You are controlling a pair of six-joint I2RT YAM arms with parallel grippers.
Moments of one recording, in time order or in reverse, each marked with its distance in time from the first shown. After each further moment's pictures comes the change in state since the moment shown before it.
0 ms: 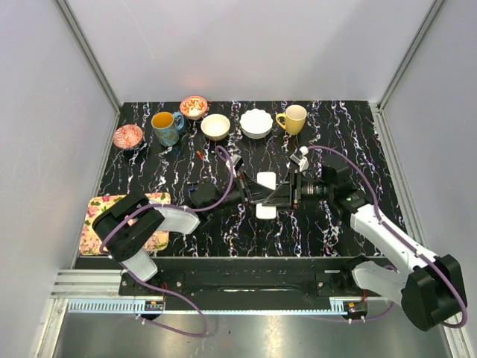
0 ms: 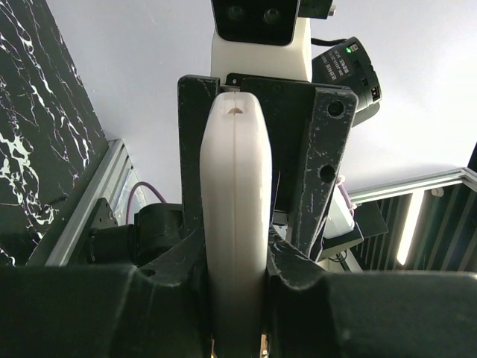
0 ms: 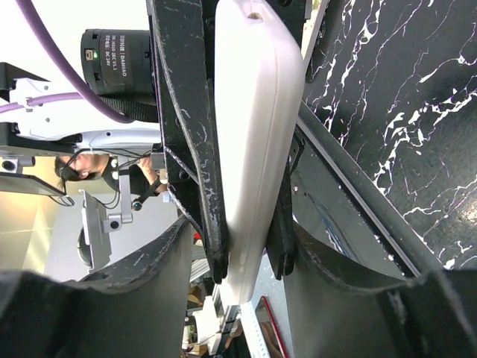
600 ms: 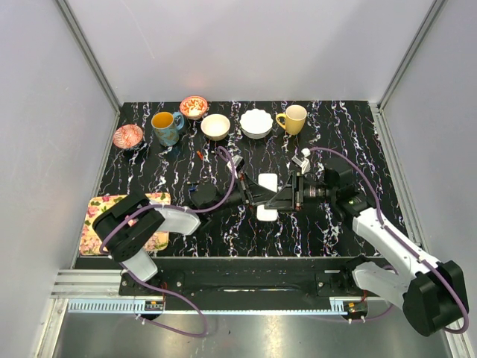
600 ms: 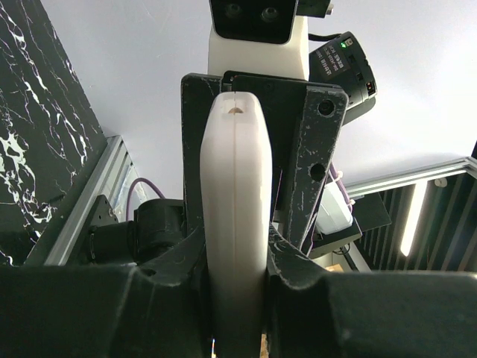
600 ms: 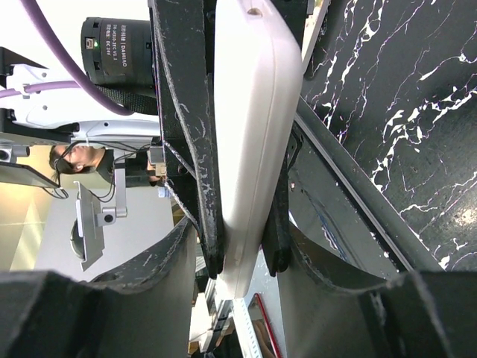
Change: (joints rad) left arm -0.012 0.000 0.000 0.010 0.004 0.012; right arm -0.007 -0.037 -0.021 -0.012 -0.018 -0.031
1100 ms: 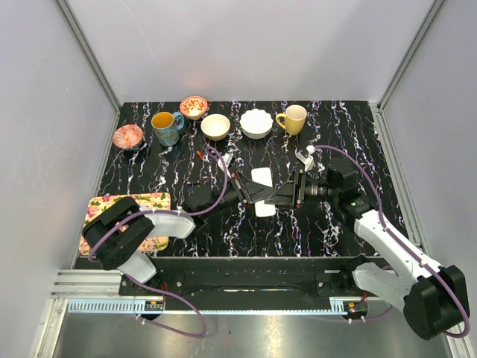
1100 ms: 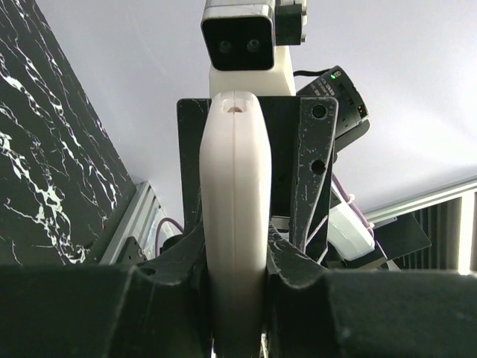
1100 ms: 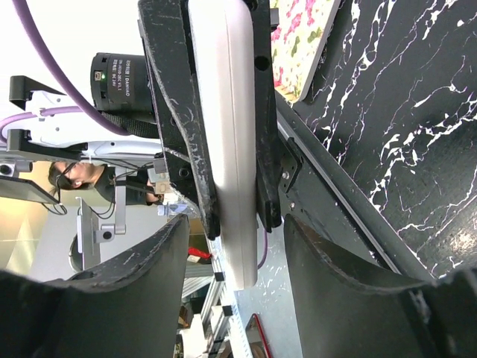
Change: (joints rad) left arm -0.010 -0.087 -0.038 -0.031 -0.140 0.144; right arm -0.009 -0.036 -0.013 0.051 0.046 0.031
